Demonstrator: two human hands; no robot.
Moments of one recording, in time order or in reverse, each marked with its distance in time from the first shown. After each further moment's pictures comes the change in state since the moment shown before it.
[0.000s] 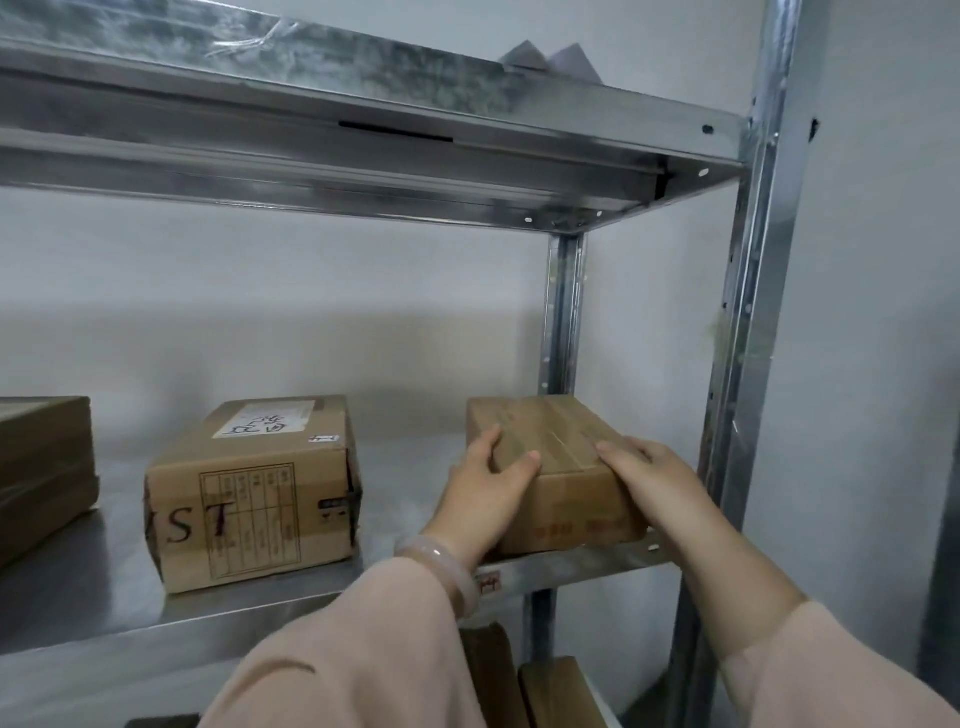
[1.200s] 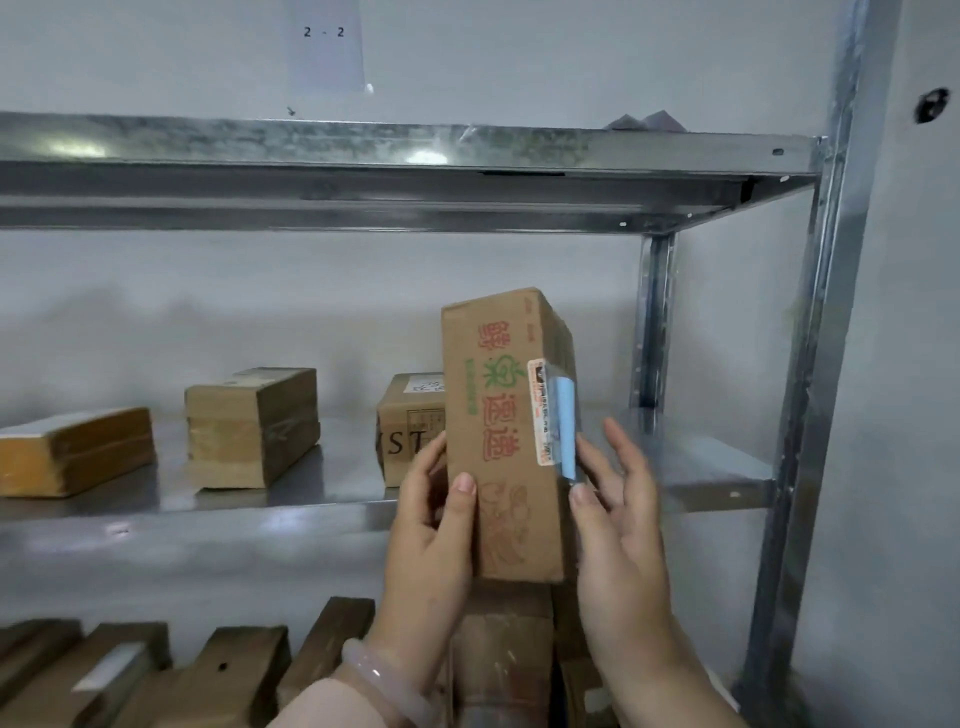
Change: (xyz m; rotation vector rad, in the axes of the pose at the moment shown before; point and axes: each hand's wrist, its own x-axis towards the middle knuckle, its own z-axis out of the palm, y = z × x) left_hand -0.213 0.003 -0.104 -0.288 0.338 0.337; right_hand -0.241 -0.057 0.088 0.880 -0.139 -0.528
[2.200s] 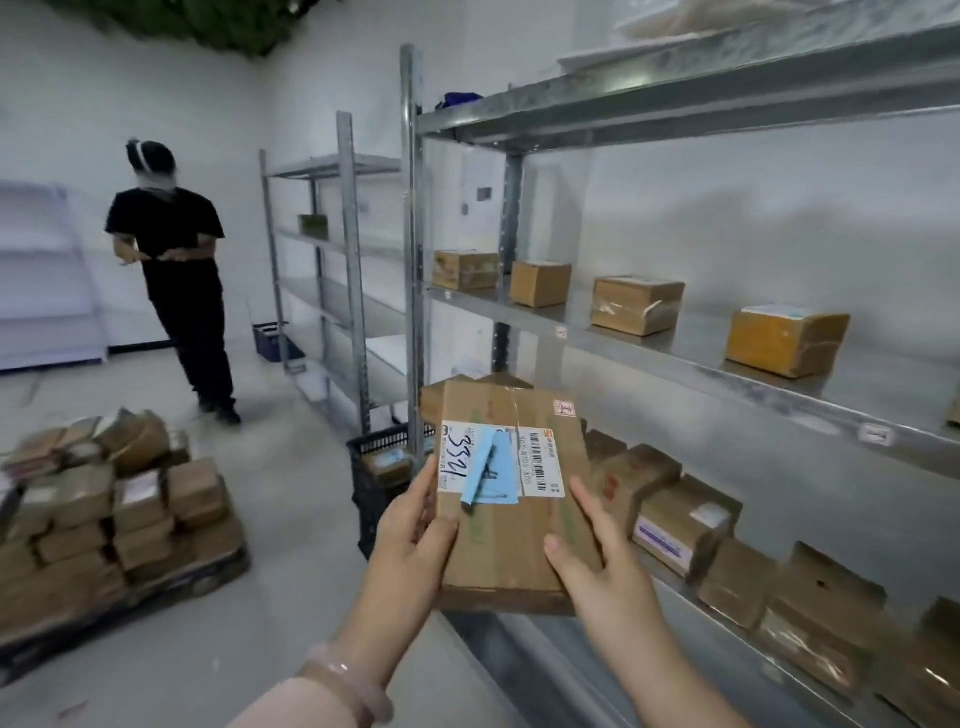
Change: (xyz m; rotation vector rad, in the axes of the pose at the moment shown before) left_hand -0.280 0.189 -0.502 0.767 0.783 -0.219; right_hand -0.325 0.036 0.435 -0.046 -0.999 0.605
